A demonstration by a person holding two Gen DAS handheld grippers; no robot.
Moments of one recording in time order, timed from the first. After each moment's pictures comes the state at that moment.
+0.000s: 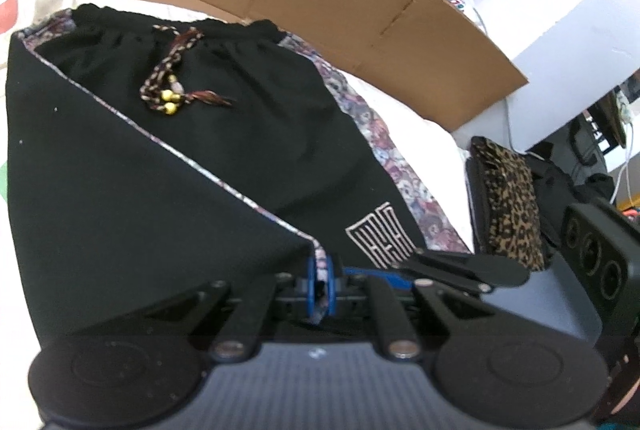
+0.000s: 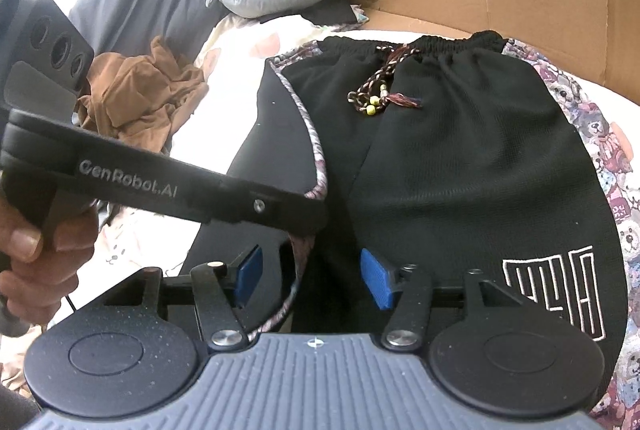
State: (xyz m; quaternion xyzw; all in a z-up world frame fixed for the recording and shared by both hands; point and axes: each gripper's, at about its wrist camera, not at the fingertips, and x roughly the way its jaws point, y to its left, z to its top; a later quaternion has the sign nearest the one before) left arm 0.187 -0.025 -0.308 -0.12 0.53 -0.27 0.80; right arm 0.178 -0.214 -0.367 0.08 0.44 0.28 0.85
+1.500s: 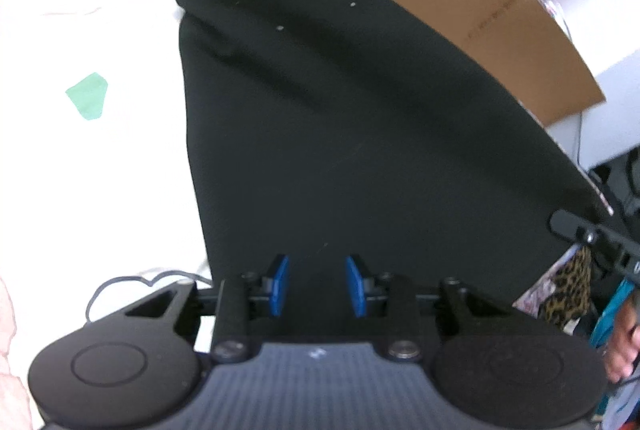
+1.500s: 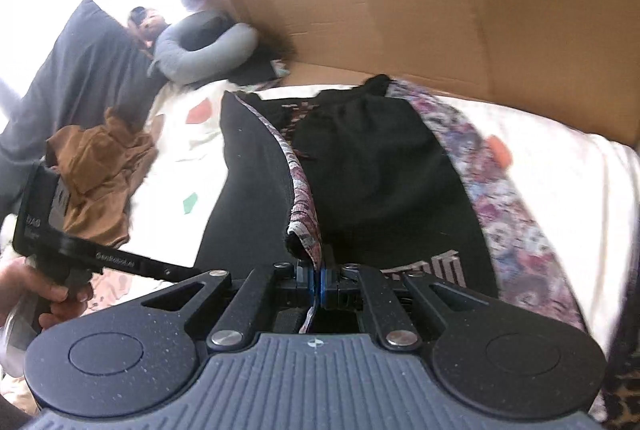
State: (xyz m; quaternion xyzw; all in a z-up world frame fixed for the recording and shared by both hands) left arm 0.192 0.017 -0.345 -0.13 0.58 -0.17 0.79; right arm 0.161 -0.323 -0.328 0.13 0.42 0.19 0.88
